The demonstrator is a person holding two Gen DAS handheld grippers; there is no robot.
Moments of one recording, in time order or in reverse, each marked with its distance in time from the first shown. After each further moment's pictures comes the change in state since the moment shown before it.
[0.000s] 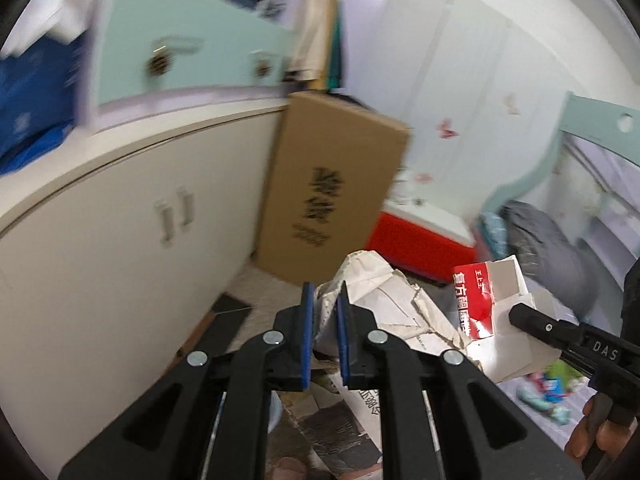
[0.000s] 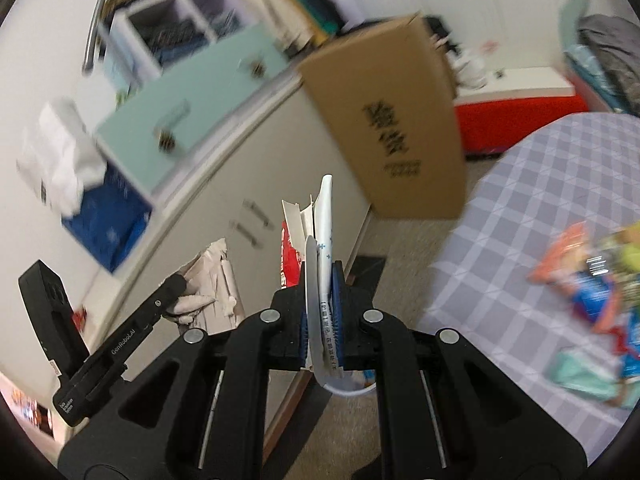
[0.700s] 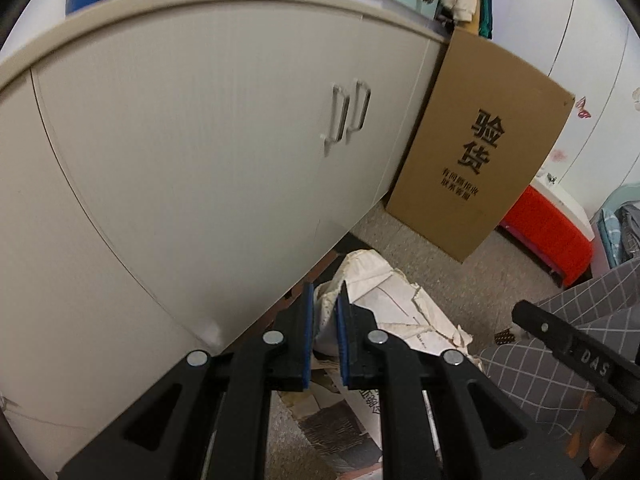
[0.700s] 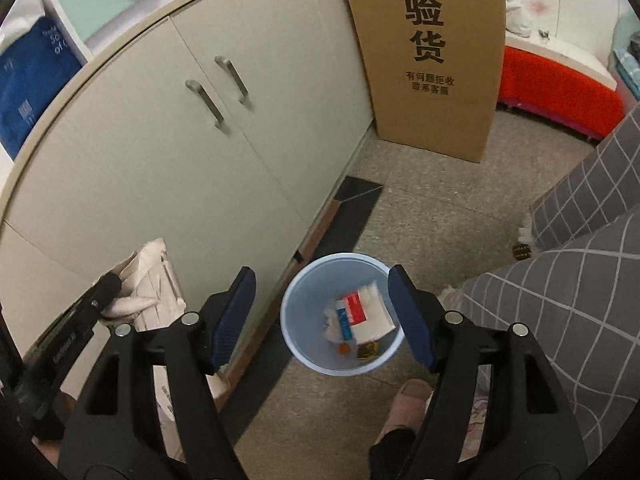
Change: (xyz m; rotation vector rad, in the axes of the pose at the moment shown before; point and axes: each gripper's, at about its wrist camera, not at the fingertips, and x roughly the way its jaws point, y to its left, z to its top) left arm 0.090 0.169 -0.071 -0.146 0.172 0.387; right arm 0.216 0.032 -0.091 -0.154 0.264 -0.138
